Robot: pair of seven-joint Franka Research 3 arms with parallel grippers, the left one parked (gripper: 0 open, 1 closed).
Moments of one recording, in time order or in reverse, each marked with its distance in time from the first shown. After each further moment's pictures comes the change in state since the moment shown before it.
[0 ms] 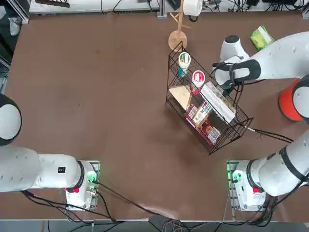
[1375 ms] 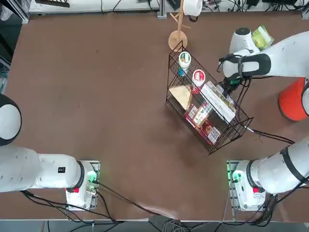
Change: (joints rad) arm -0.064 -0.065 0.001 -0.006 0.001 -0.048 -0.120
